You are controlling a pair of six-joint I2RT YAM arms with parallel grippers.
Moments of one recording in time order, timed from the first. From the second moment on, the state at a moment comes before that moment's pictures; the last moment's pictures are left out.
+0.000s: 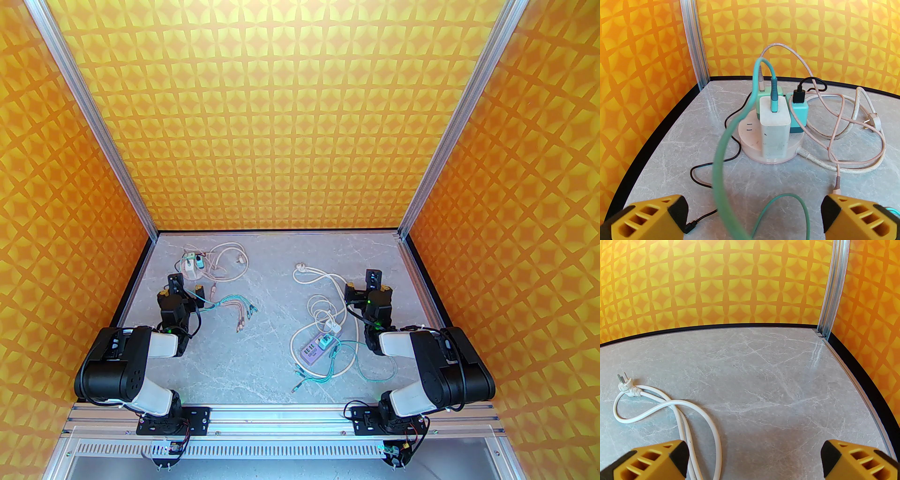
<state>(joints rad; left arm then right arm) -0.01 1.55 0.34 0.93 -0.25 0.01 0.10 1.52 0.37 0.86 0.26 0.01</state>
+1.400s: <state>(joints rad) 0.00 1.53 0.34 0.92 -0.24 0.01 0.10 1.52 0.38 0.84 0.20 -0.01</state>
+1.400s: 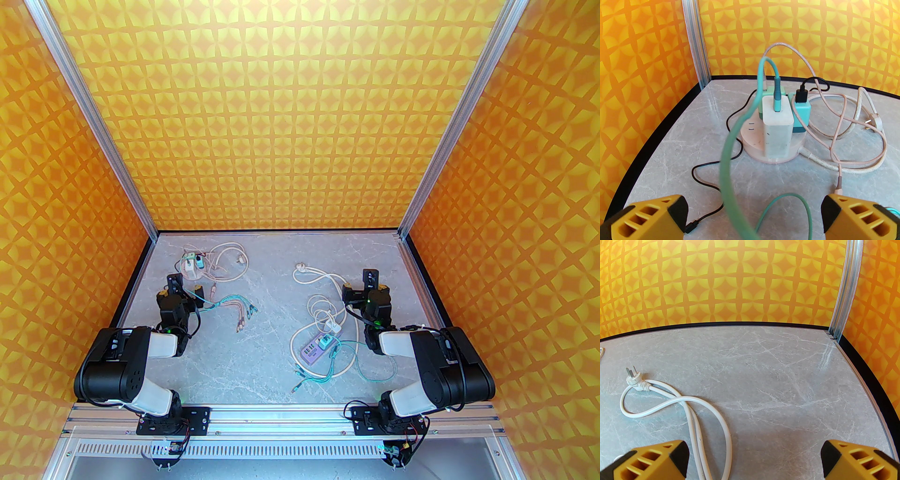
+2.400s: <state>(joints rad) -0.30 0.97 0.78 -0.33 -0.12 -0.55 0.15 1.04 0.91 -0.40 0.13 0.56</state>
